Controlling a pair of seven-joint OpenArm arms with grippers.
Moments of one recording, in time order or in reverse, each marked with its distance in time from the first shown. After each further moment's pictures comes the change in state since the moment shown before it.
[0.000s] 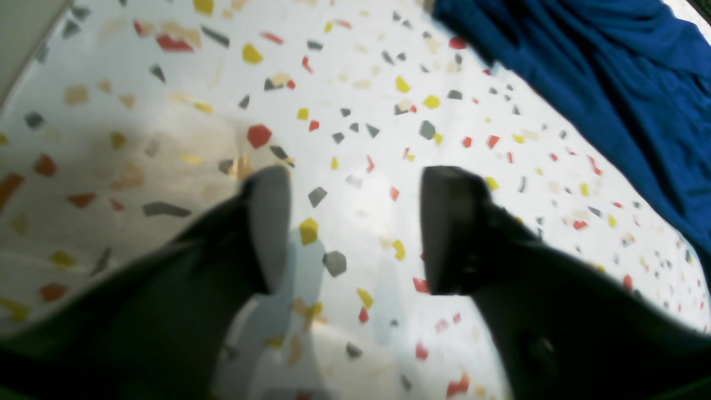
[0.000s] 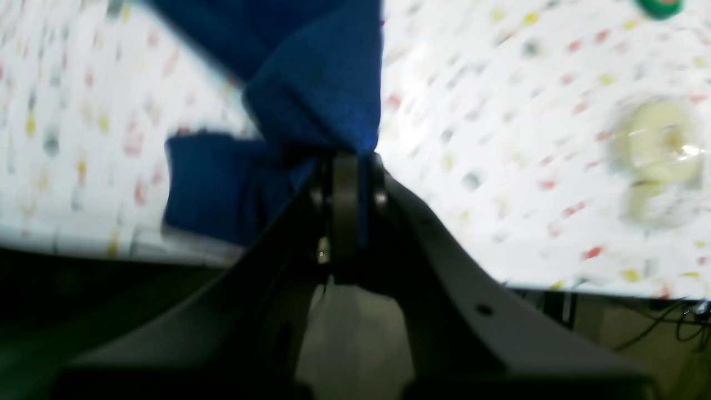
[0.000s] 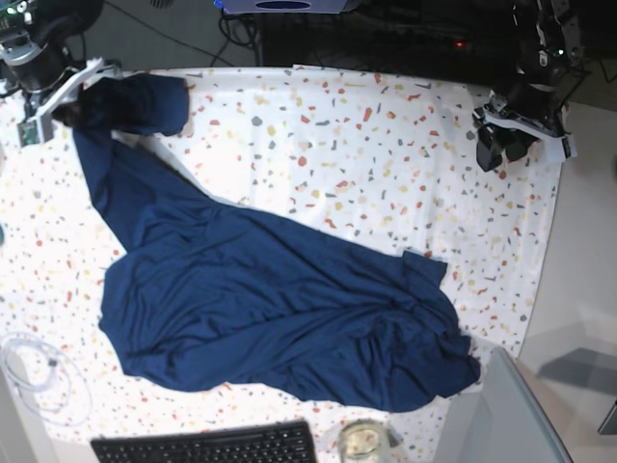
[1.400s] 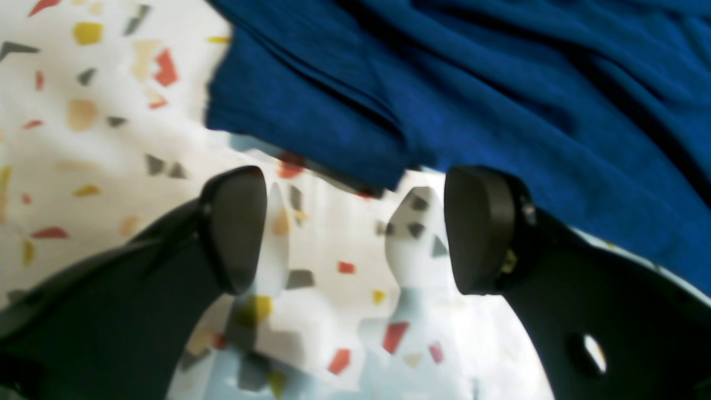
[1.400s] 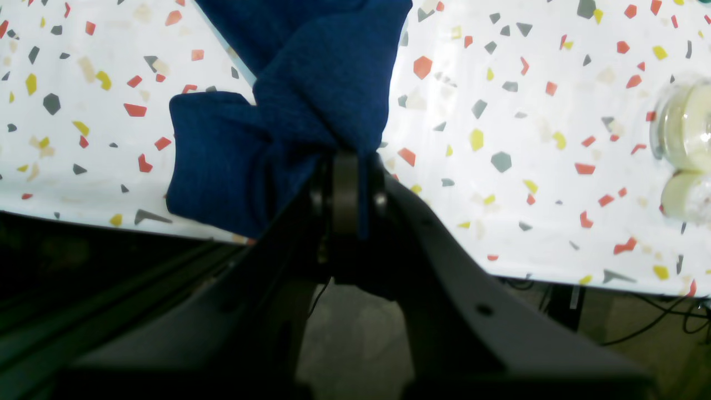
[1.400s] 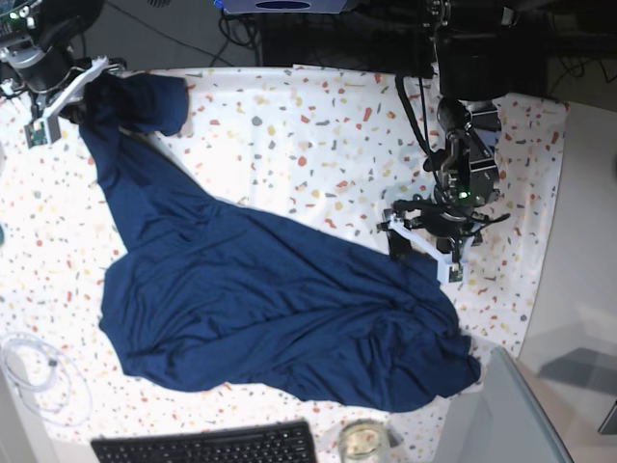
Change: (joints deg) left arm -31.7 4.3 19.4 -24.9 28.1 12.5 -0.3; right arm 2.3 -0.2 0.0 -1.5 0.0 0.2 -1.5
